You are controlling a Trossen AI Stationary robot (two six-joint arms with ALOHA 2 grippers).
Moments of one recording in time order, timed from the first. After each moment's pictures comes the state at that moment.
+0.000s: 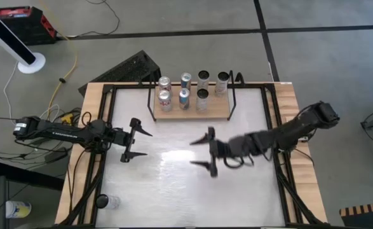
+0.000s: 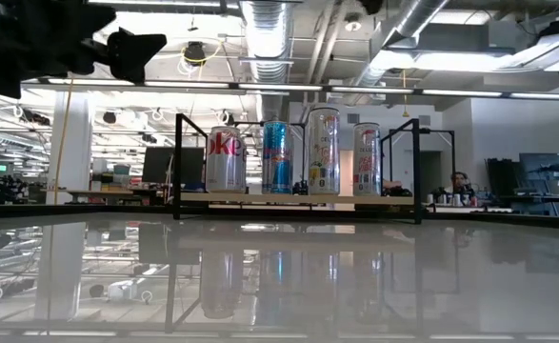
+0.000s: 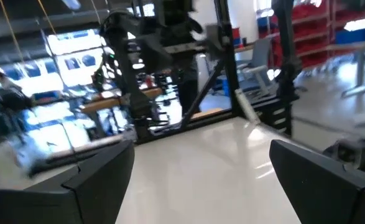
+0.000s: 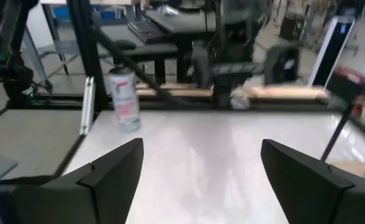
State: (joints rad) left arm 0.03 0.69 0.06 0.85 0.26 0.16; right arm 0.36 1.43 0.96 0.28 0.36 0.07
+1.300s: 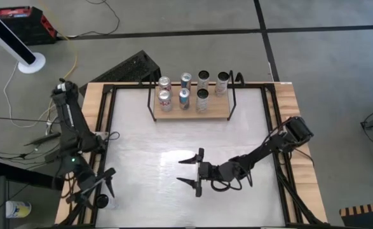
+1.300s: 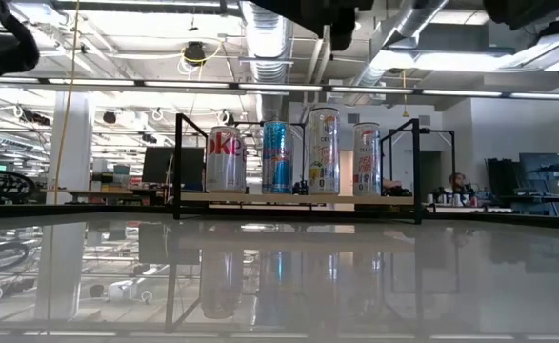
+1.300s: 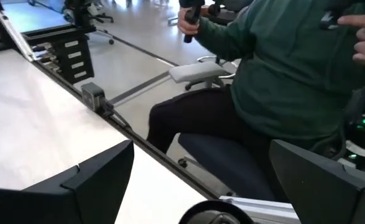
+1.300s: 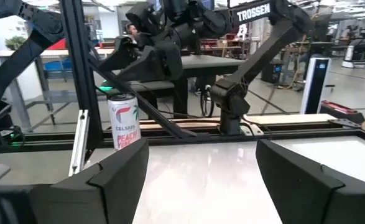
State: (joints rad) left arm -1.24 0.69 0.46 0.02 -0.32 -0.19; right arm 0.48 1.86 0.96 0.96 0.55 0.02
